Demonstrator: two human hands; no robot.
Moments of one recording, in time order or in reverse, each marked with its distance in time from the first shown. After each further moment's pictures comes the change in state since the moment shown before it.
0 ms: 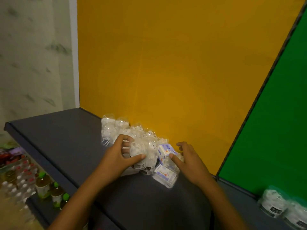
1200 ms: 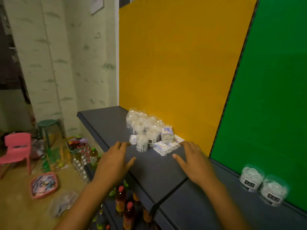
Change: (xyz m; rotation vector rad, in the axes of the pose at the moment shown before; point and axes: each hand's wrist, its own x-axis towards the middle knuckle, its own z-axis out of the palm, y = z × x) left_hand -0.189 0.100 0.069 1.066 0.214 -0.102; right_hand -0.133 0.039 -0.088 -0.110 -0.005 -0.351
